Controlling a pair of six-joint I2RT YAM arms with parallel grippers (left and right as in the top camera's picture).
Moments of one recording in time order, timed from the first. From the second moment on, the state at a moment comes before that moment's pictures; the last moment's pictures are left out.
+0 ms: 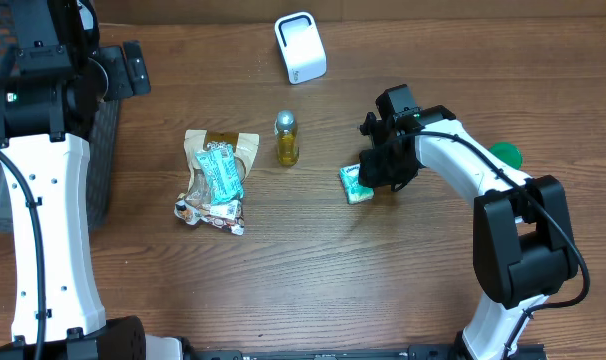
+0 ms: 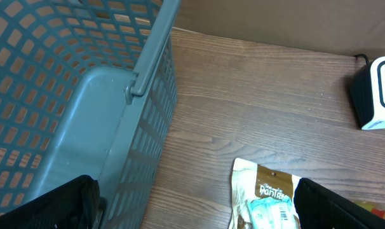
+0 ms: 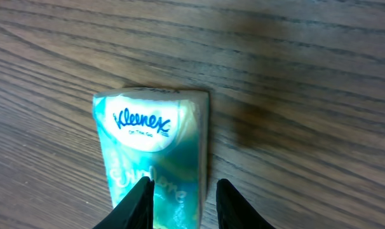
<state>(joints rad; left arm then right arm) 0.10 1.61 1.88 -1.07 -0.16 -0.07 0.30 1.95 1.33 -0.83 -0.25 0.07</state>
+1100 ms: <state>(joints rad) 0.10 1.61 1.88 -1.07 -0.16 -0.07 0.30 1.95 1.24 -0.72 -0.32 0.07</state>
